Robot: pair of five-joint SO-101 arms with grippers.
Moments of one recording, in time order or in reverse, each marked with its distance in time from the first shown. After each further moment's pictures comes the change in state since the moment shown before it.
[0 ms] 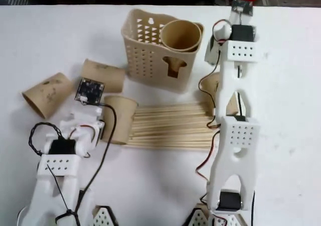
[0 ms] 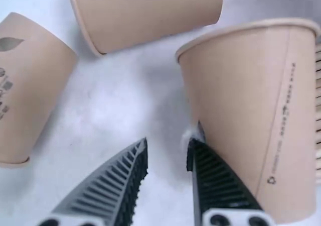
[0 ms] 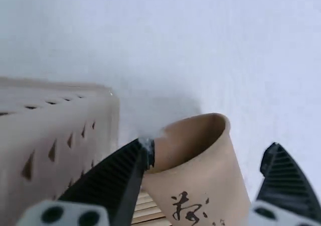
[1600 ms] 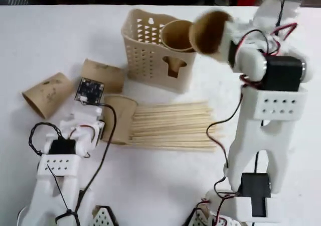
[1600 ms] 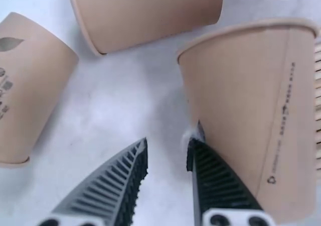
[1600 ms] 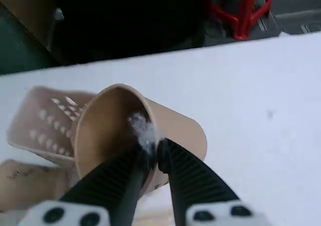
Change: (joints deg) left arm 0.0 0.0 0.0 0.0 0.0; right arm -3.3 -57.3 27.3 -10.9 1.2
